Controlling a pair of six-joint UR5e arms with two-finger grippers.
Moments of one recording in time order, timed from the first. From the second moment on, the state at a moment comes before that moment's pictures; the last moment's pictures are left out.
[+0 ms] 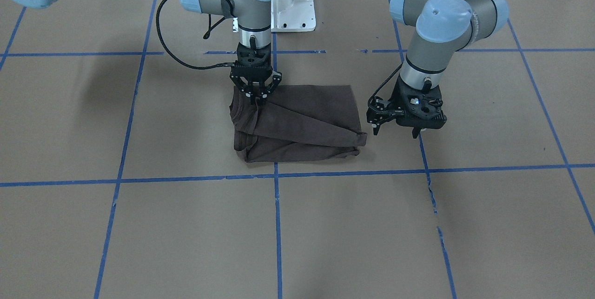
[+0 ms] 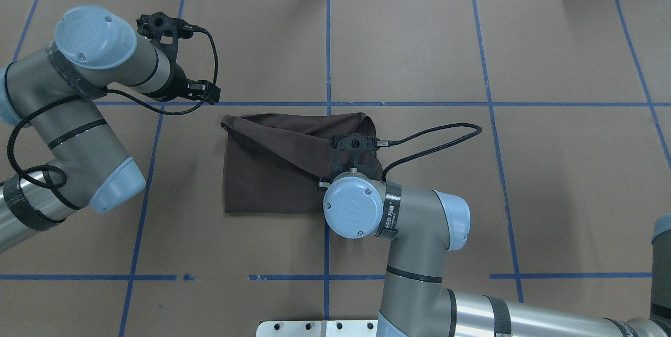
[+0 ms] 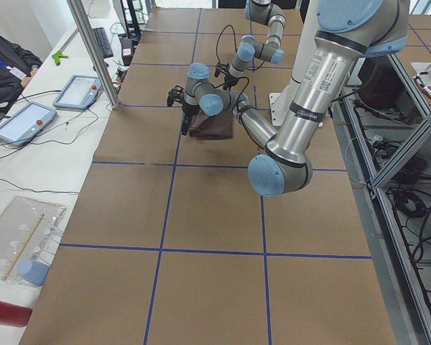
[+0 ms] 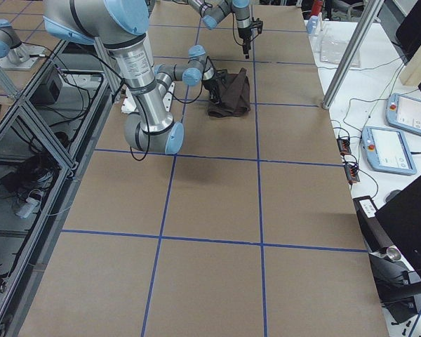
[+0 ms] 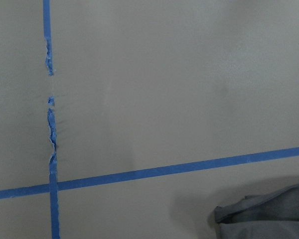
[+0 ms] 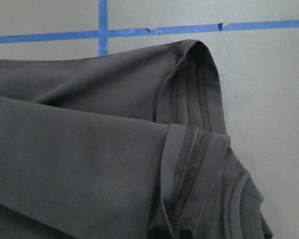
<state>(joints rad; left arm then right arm) -0.77 -2.02 -1.75 -1.74 -1.87 -0.92 0.29 -0.91 1.67 -1.55 1.38 1.45</state>
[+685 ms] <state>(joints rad) -0.76 -2.02 -1.76 -1.74 -1.87 -0.94 0.42 -0.85 1.59 -1.55 1.38 1.42</state>
